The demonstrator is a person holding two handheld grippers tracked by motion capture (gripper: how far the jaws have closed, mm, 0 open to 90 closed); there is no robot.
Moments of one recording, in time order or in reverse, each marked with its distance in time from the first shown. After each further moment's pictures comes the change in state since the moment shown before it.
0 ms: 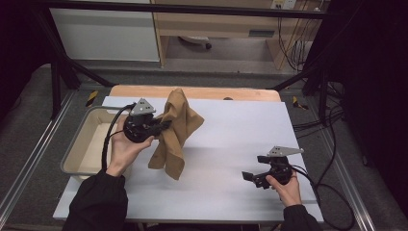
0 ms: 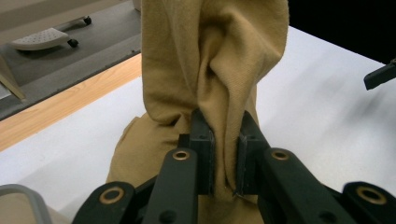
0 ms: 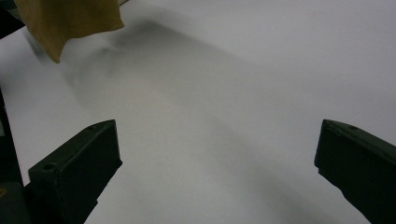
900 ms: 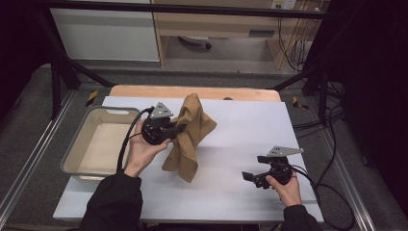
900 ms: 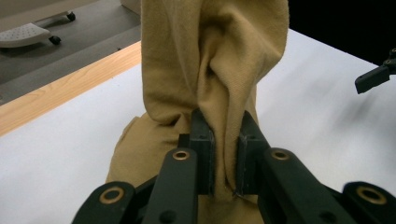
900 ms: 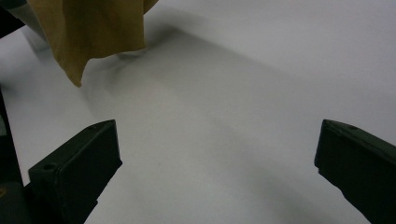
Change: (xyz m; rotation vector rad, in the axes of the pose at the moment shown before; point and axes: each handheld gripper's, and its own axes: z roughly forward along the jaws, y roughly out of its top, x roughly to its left) left arm -0.022 0.001 0.037 0.011 -0.036 -0.006; right arm 0.000 0.000 0.000 0.000 0.000 0.002
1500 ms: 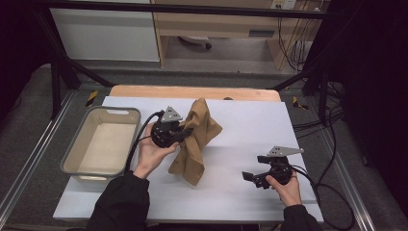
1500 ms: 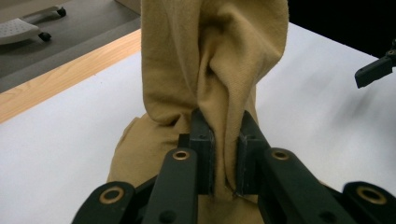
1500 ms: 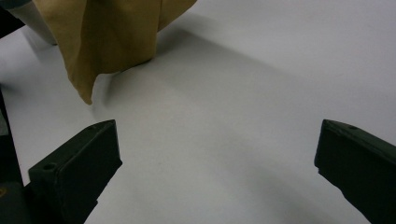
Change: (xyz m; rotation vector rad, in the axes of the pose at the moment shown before) left arm -0.012 -0.004 0.022 0.019 -0.016 0.013; right arm 0.000 0.000 0.000 0.001 0.000 -0.002
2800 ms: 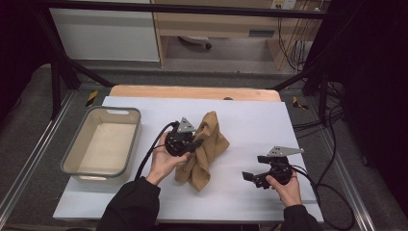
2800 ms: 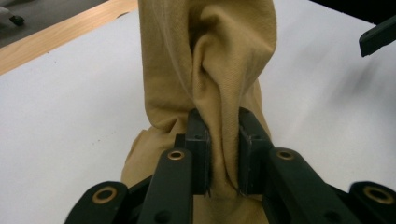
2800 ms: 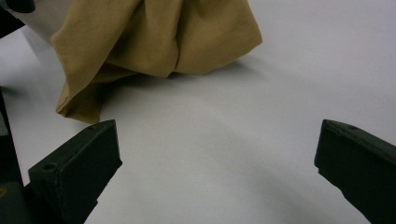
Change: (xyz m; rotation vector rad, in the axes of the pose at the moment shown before) left arm -0.021 -0.020 0.040 0.065 -0.042 0.023; right arm 0.000 0.000 0.000 0.000 -0.001 0.001
